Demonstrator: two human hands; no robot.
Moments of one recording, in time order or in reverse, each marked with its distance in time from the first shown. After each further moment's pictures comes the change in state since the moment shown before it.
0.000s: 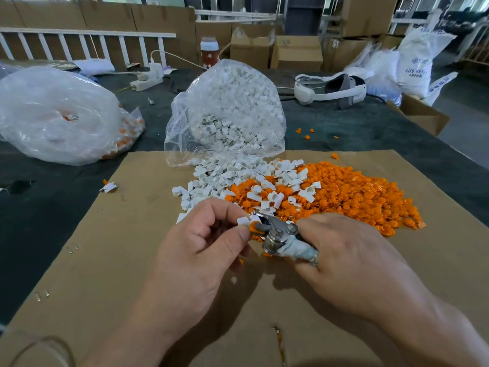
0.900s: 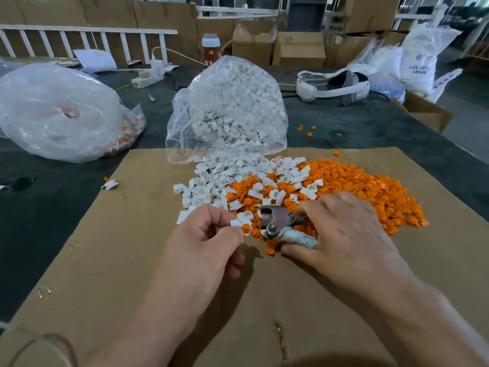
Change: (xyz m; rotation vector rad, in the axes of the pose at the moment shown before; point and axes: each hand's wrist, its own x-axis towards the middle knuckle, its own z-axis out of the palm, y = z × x) left_hand 0.003 0.002 0.007 0.039 0.162 -0.348; right_hand 0.015 0.017 0.015 -0.214 -0.051 0.176
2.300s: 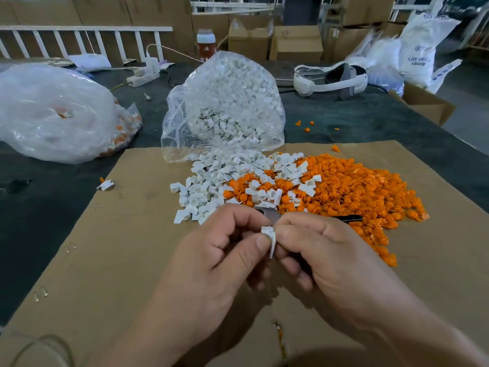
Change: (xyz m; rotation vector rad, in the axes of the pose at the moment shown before) left_hand -0.012 0.000 -0.001 0.031 -0.330 0.389; right_hand -0.019 -0.034 -0.013 1.502 -0.248 0.145
